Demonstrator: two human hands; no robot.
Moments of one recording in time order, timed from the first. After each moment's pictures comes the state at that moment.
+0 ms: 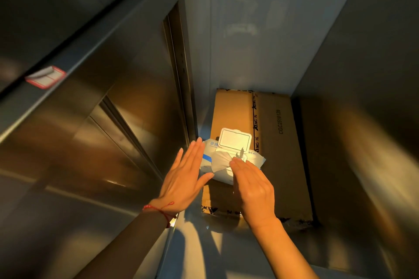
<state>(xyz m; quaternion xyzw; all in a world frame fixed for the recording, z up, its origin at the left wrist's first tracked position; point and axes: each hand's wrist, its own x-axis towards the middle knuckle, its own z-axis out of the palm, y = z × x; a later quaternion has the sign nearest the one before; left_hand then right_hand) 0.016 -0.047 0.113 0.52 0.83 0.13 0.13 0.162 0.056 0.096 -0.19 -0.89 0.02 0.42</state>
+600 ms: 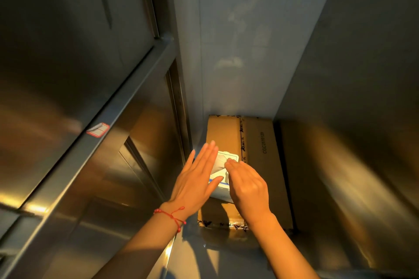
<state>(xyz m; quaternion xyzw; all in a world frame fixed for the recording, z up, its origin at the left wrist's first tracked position) 0.048 -0.031 0.214 0.59 0.79 0.19 0.01 0.170 0.063 0.193 -0.18 -0.90 -0.01 0.40</state>
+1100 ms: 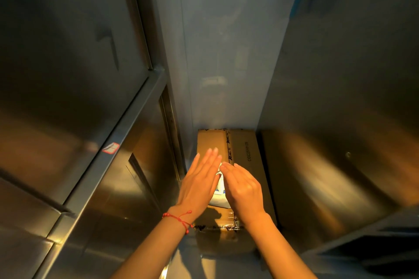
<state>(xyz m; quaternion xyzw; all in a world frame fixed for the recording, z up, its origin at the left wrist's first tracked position) 0.084 -0.030 0.265 0.62 0.74 0.21 -0.17 0.197 0.044 0.256 -0.19 -0.87 -0.03 0.45</state>
